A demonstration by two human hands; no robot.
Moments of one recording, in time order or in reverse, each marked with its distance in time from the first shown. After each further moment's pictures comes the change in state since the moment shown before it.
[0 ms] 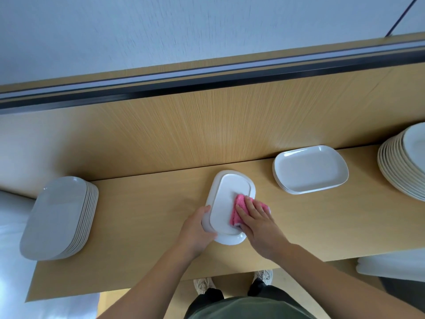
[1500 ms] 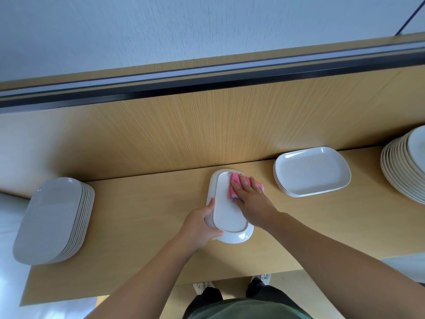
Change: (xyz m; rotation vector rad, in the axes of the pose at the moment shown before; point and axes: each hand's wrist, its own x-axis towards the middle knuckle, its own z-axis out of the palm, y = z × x) left_hand 0.030 0.002 0.001 -0.074 -0.131 0.010; right_hand 0.063 -0.008 -0.046 0.005 -0.059 0.071
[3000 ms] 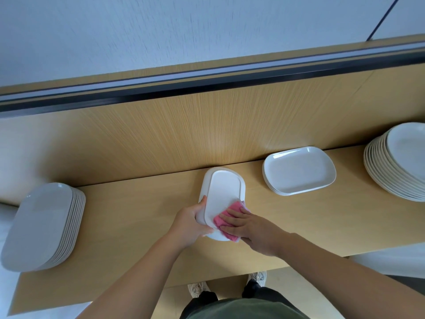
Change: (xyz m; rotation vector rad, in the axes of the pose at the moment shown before) left_hand -0.006 0.018 -0.006 0.041 0.024 0.032; right_hand -0.051 0.033 0.024 -0.119 -0.047 -0.599
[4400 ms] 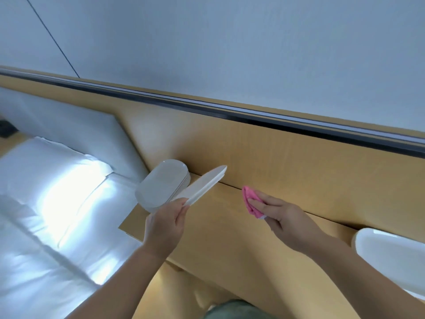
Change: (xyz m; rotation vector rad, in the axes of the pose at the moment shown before) left_hand -0.173 -0.049 -0.108 0.581 1.259 0.254; right_hand 0.093 -0.107 -0.117 0.190 0.362 -0.452
